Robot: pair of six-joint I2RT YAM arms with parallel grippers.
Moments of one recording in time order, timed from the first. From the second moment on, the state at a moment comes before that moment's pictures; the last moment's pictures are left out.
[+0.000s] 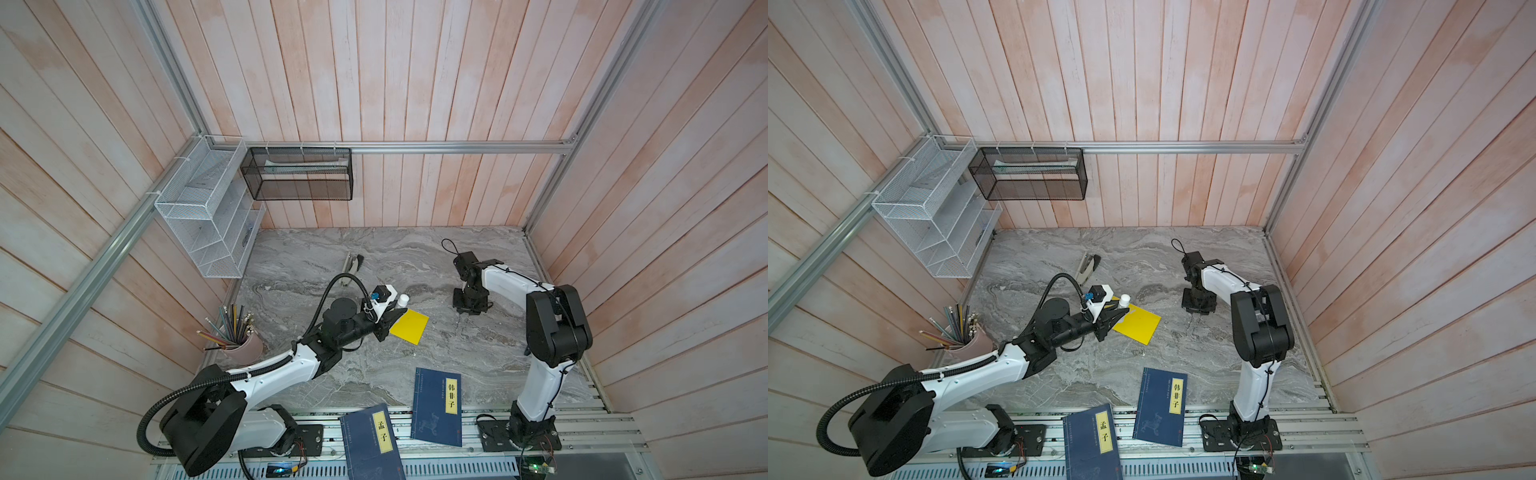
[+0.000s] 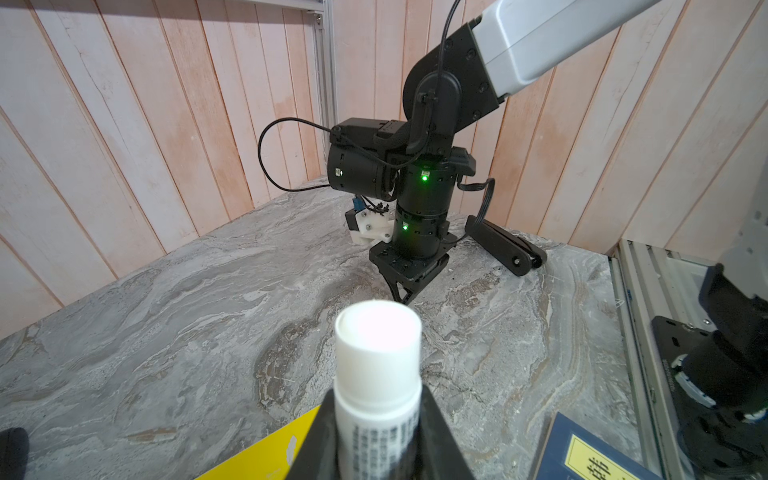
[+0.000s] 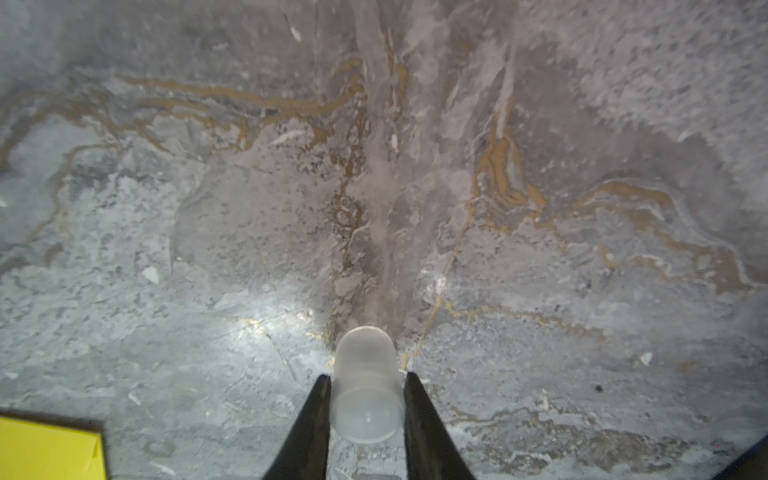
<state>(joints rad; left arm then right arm) -0.72 1.28 0.59 0.54 0.31 0.06 0.29 1.89 1.31 -0.89 0.08 0.47</state>
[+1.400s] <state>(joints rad) -0.75 1.69 0.76 0.91 0.34 0.26 0.48 1.55 1.78 -1.30 -0.31 0.35</state>
